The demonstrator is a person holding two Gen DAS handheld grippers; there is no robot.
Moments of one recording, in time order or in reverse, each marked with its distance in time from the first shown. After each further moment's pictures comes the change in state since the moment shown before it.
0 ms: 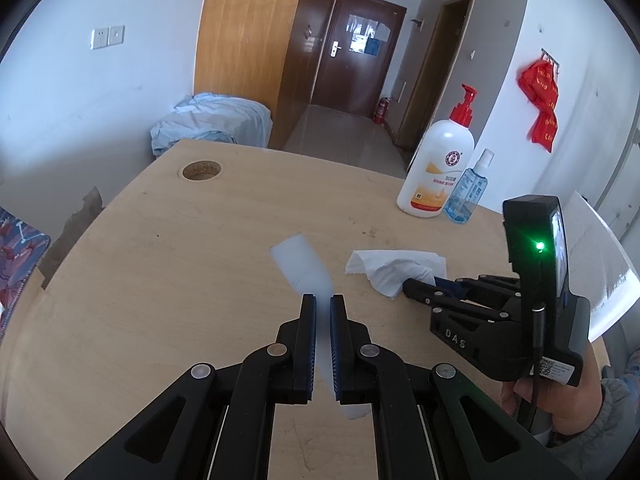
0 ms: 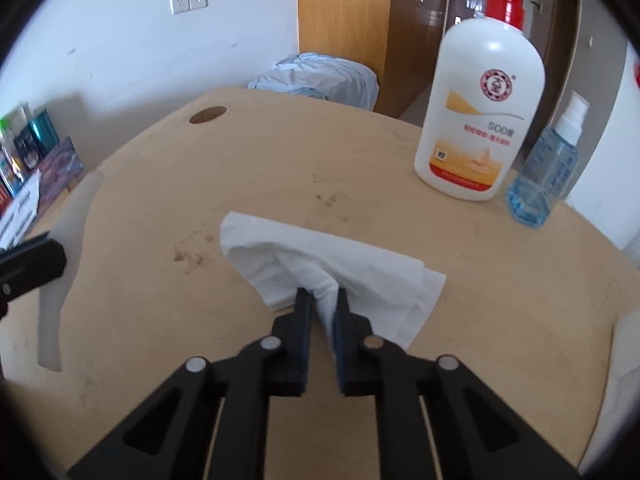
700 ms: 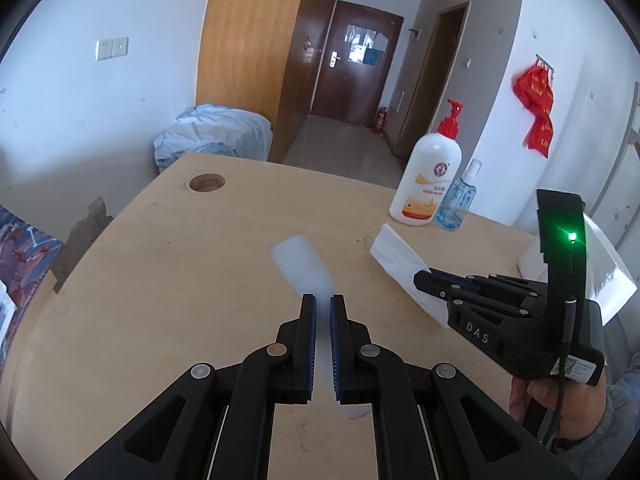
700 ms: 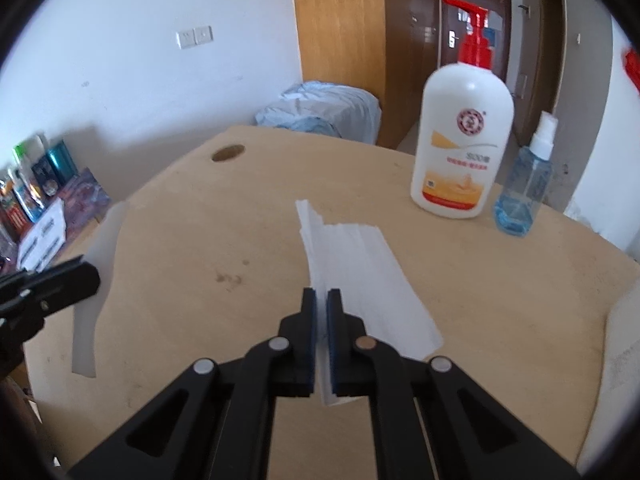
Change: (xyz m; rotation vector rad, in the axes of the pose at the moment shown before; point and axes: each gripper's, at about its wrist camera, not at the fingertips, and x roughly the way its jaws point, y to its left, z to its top) left arm -0.026 -0.001 -0.002 0.003 -0.044 0.005; right arm -0.038 0.004 -0.001 0.040 -0.098 0.054
